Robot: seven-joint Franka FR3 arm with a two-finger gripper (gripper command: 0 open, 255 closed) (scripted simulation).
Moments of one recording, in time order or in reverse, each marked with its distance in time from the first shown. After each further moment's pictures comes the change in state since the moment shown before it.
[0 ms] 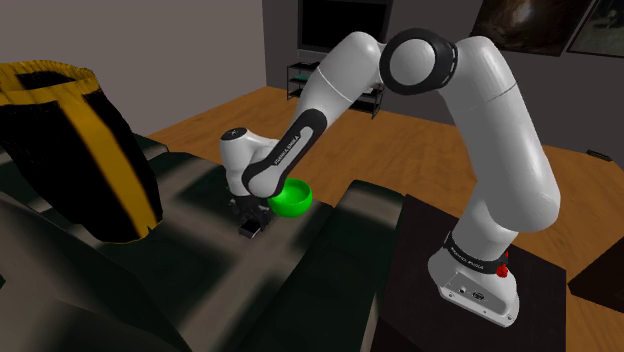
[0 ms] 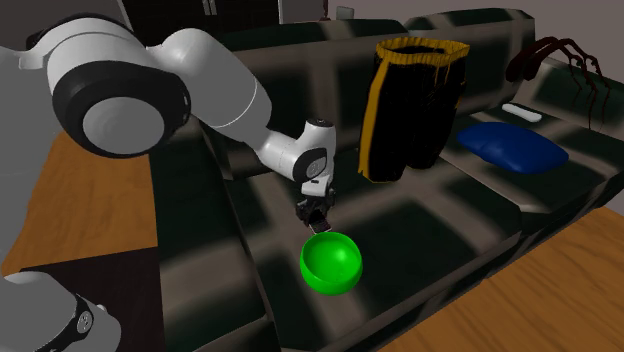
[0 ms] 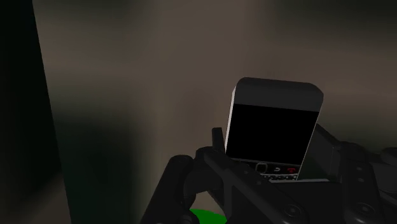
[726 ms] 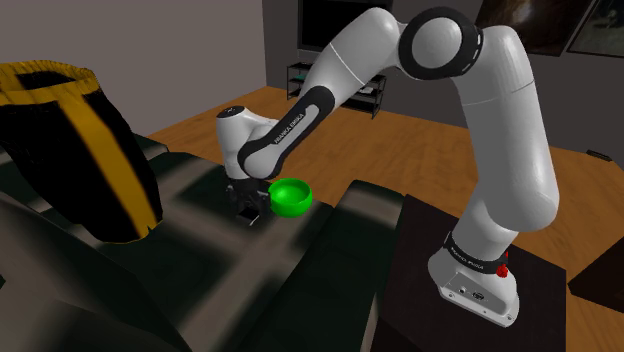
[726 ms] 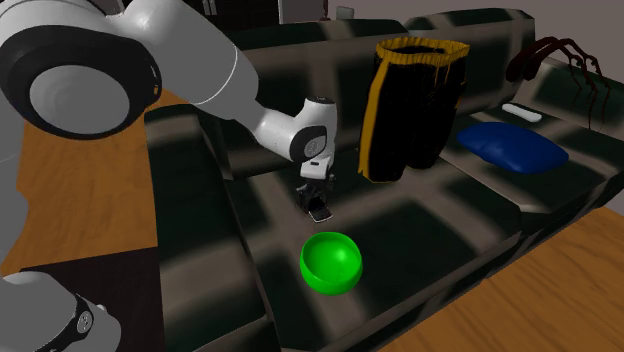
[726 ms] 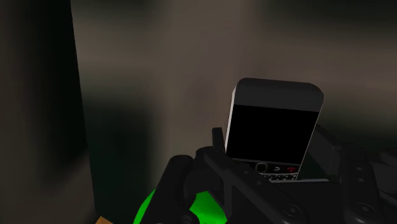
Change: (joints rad) arm -0.028 -0.118 0.039 -0.026 0.043 -0.090 -0.026
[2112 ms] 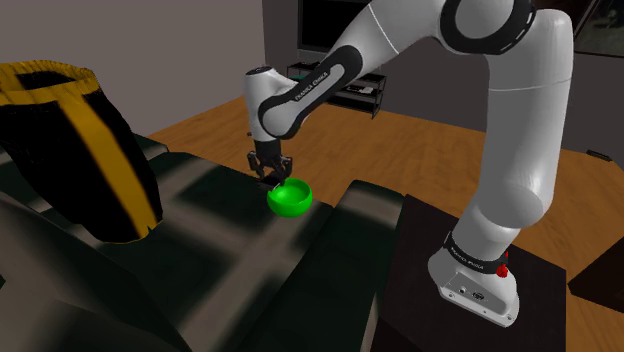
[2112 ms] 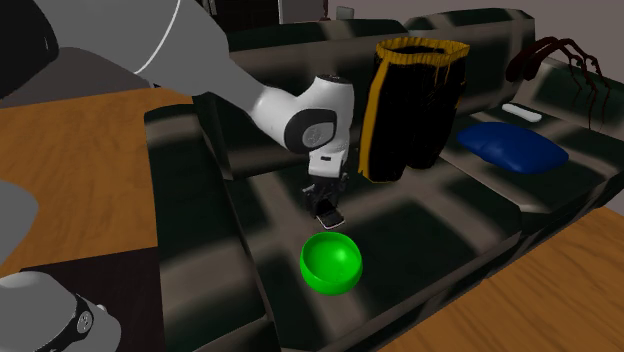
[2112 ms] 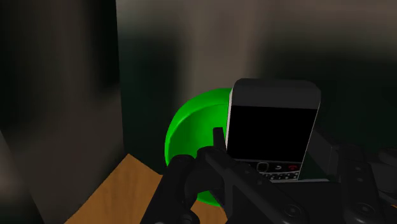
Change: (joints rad) arm -0.164 -0.231 0.017 -0.130 0.095 -0.081 -0.197
